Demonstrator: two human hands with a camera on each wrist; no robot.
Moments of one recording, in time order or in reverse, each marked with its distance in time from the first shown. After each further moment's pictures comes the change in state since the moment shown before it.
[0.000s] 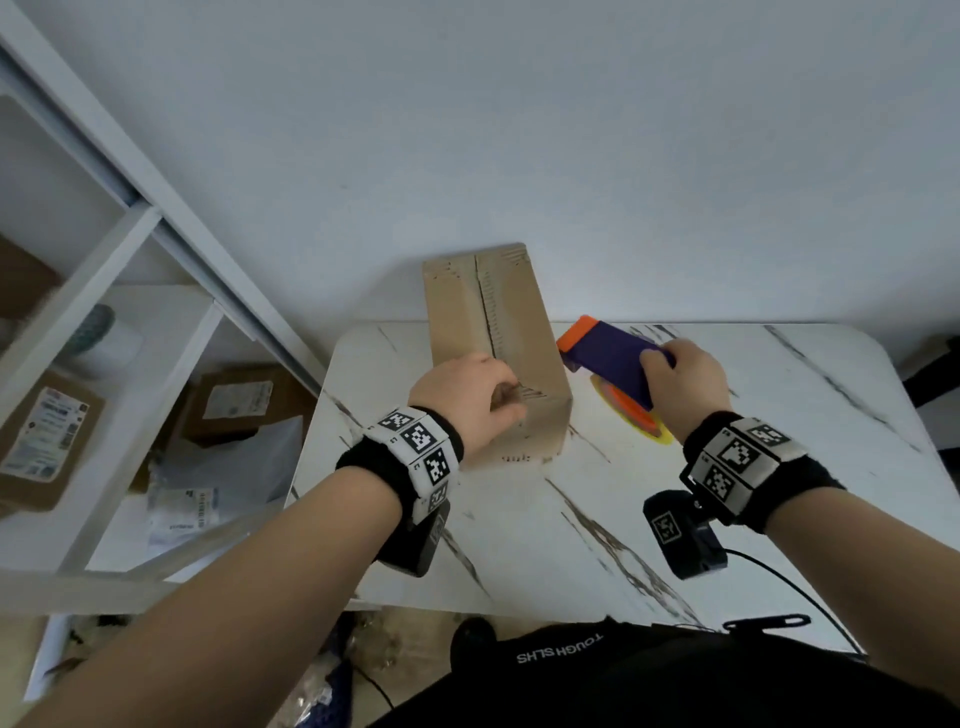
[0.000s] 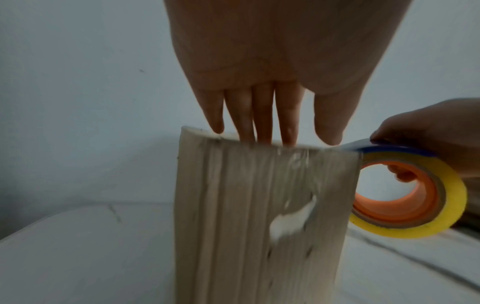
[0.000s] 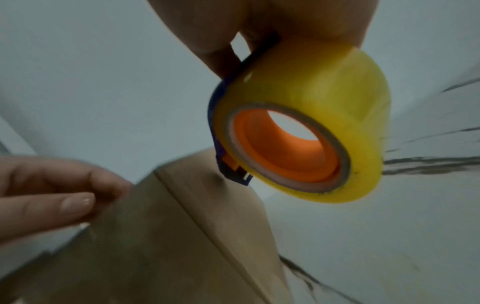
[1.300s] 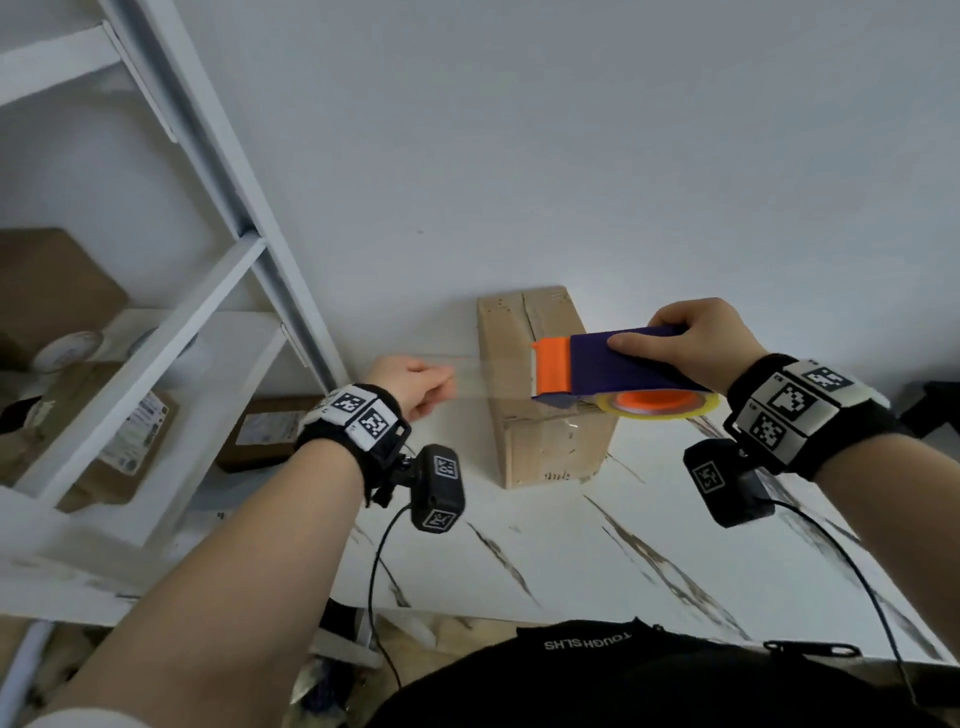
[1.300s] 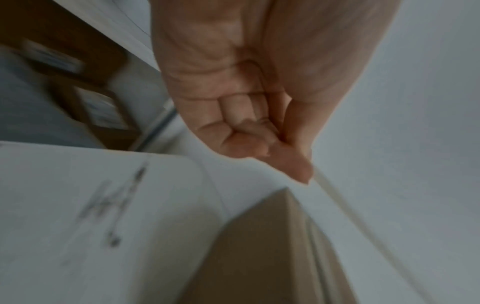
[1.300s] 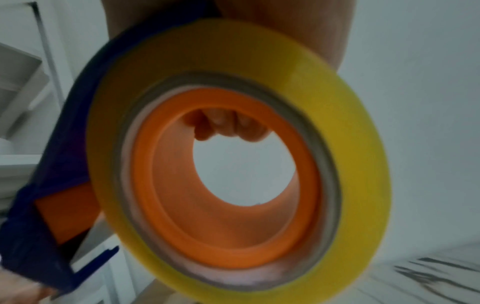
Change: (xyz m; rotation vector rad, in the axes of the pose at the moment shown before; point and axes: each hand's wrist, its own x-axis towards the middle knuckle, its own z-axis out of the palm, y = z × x) left_hand -0.043 -0.096 -0.040 -1.193 0.181 -0.561; right_hand -0.048 -0.096 -0.038 0.020 -0.132 -0.300
